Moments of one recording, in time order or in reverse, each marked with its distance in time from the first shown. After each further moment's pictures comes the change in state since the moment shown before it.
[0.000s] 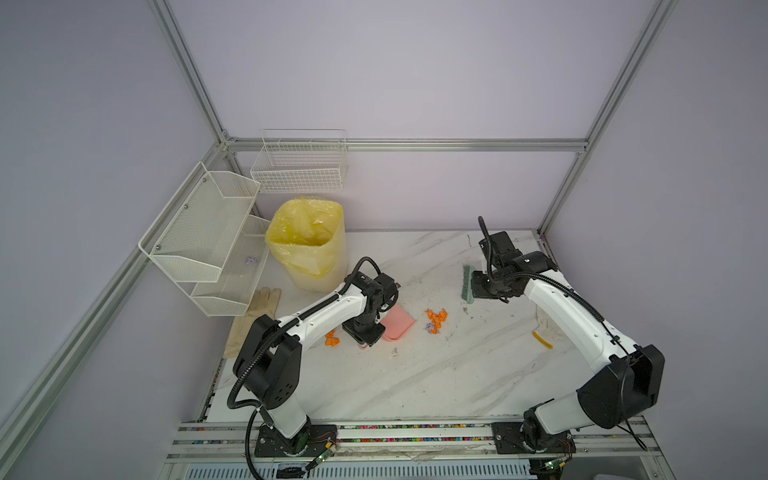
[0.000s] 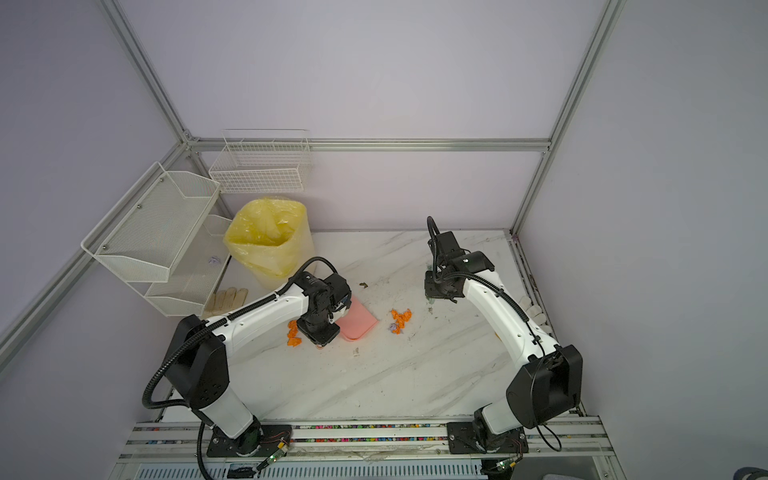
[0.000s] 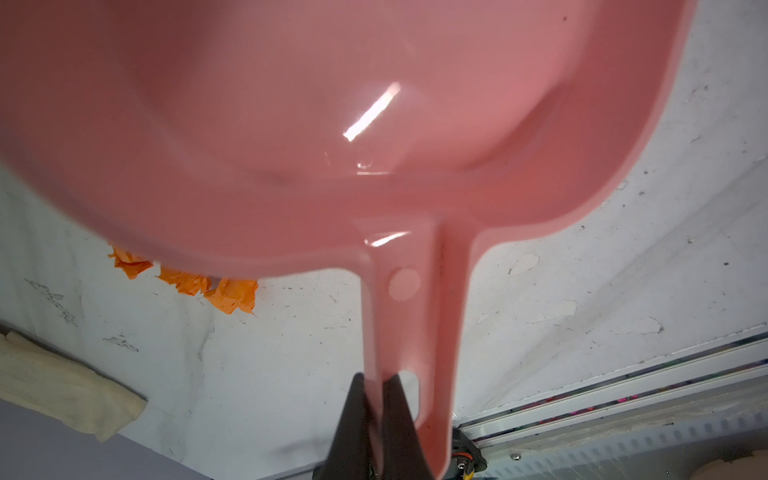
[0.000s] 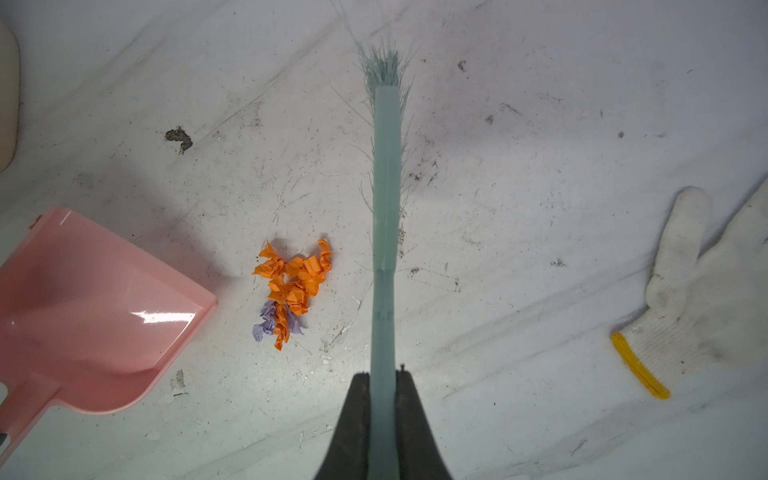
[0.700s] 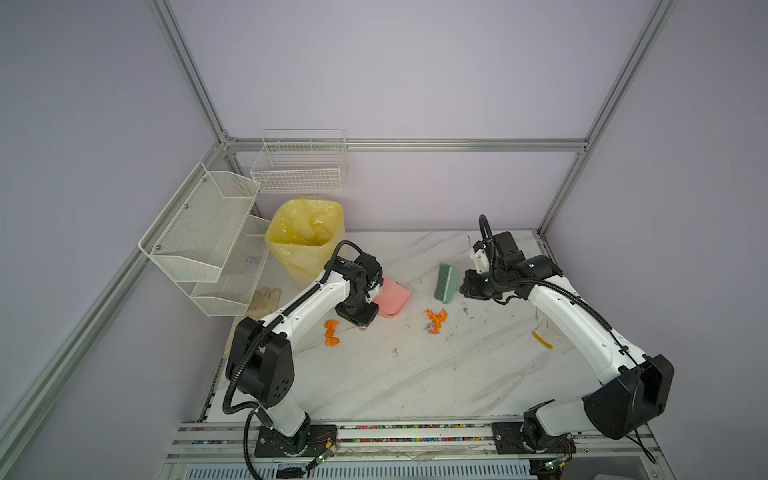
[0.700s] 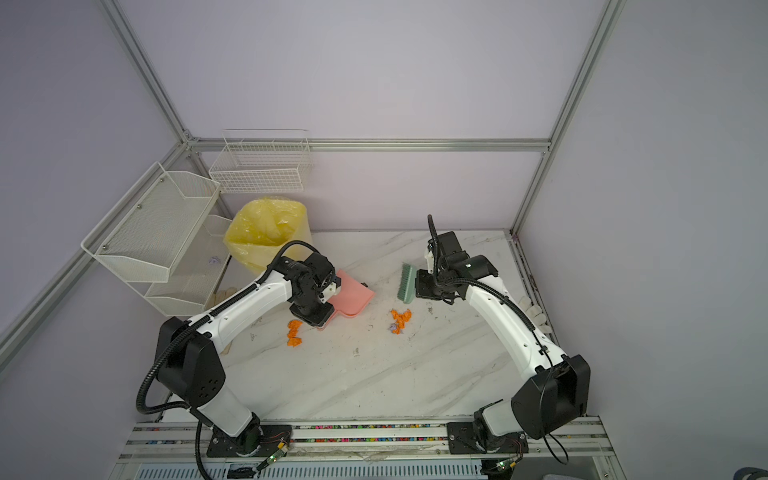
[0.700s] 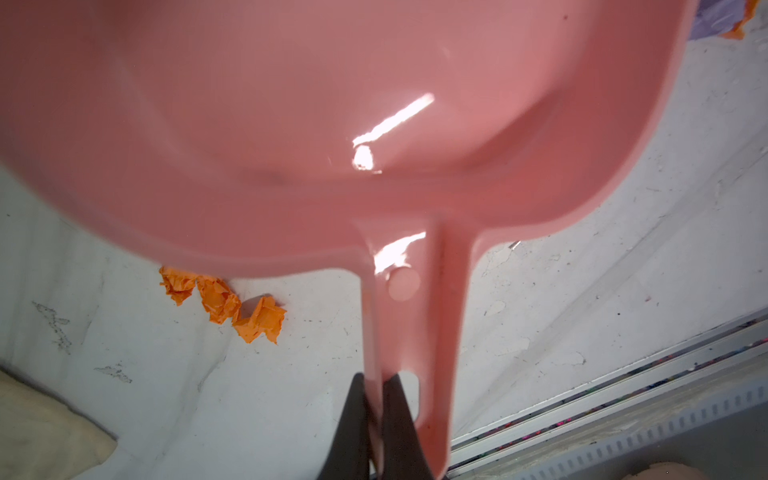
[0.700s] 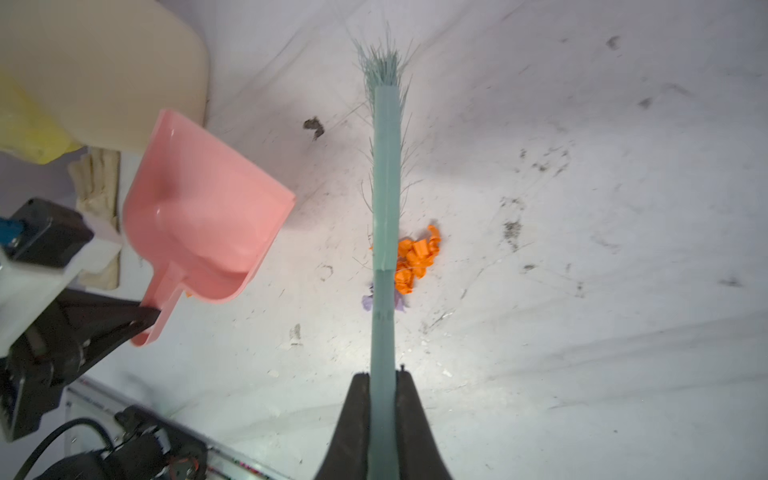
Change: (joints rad) left arm 0.136 -0.017 0.087 0.035 0.107 0.012; right arm 0.010 -0.051 -0.009 0.064 -0.224 0.060
